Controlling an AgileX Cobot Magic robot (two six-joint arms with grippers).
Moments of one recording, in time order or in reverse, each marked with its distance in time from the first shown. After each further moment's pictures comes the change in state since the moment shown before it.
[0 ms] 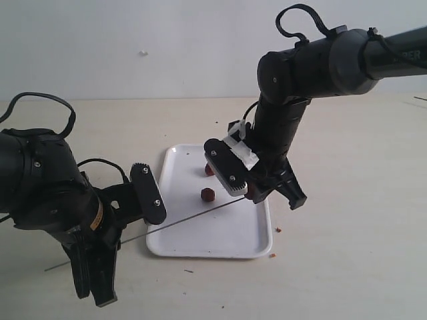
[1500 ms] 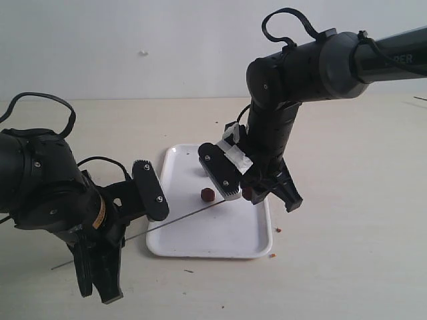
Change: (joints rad) left arm 0.000 0.000 0.000 0.000 -0.034 -0.019; right arm 0.038 0.000 0.000 -0.072 0.000 0.086
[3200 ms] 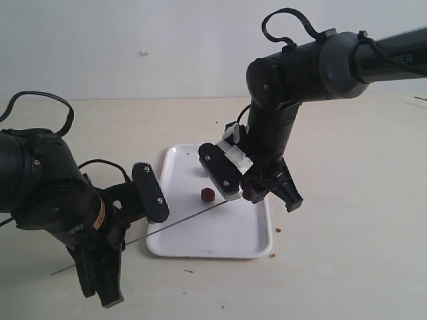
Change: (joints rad) left arm 0.000 0.000 0.000 -0.055 0.007 0.042; right arm 0.000 0.000 0.000 -0.004 0.000 0.000
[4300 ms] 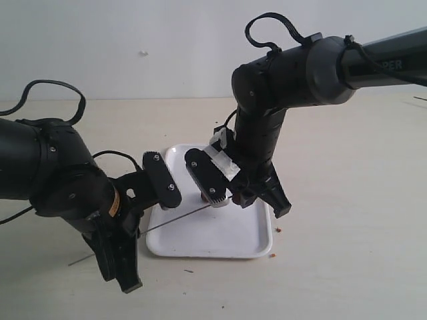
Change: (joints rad) left arm 0.000 0.035 -0.069 -0.037 -0.010 -0.006; right arm 0.053 0.000 0.000 -0.014 -0.006 0.049
